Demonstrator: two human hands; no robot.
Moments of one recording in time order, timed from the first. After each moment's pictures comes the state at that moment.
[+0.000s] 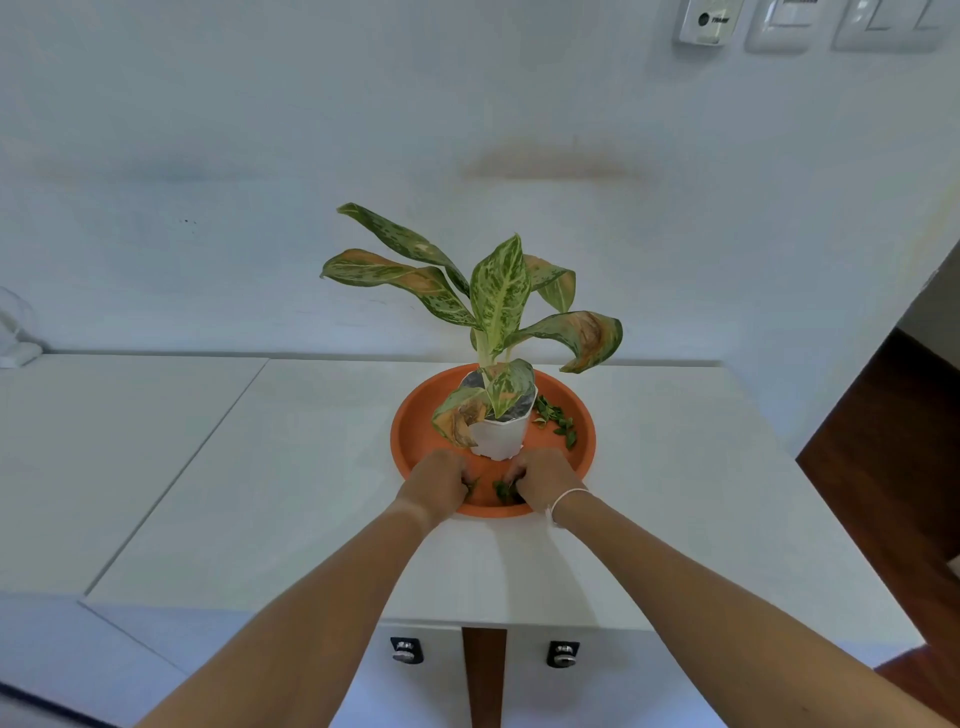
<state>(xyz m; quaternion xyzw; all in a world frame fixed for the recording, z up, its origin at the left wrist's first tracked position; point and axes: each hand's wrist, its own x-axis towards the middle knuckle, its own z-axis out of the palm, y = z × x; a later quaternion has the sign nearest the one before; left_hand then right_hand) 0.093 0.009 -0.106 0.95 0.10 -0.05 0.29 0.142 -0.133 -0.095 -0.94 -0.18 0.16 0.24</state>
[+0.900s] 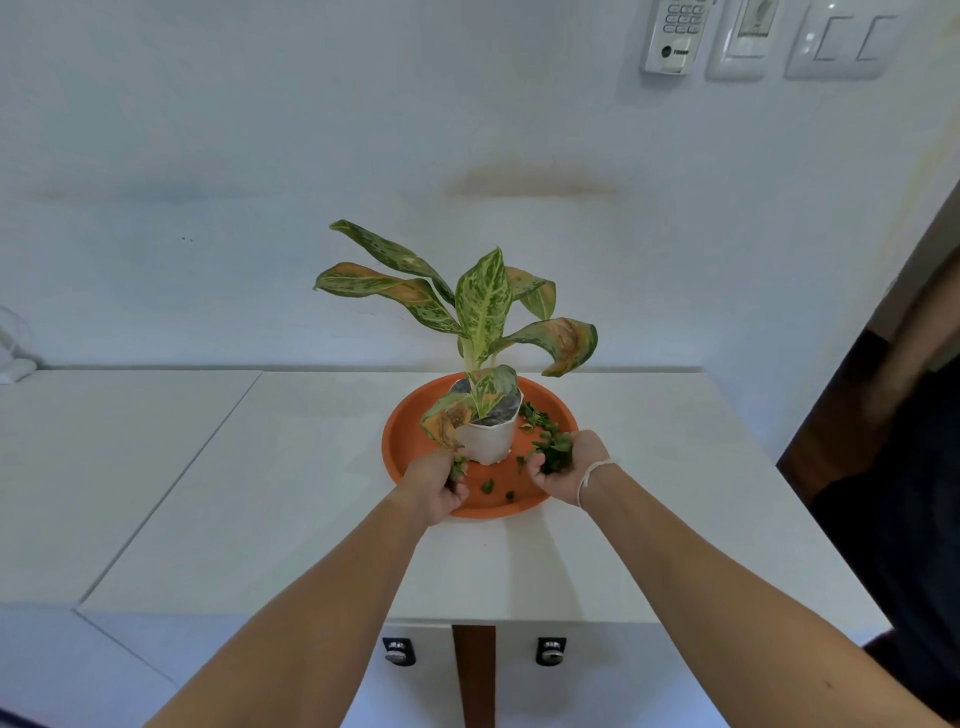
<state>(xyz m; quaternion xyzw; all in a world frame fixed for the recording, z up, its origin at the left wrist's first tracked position) 0.096 -0.014 -0.081 0.49 0.37 -0.04 0.78 0.146 -0.167 -0.061 -0.38 0.27 0.31 0.83</state>
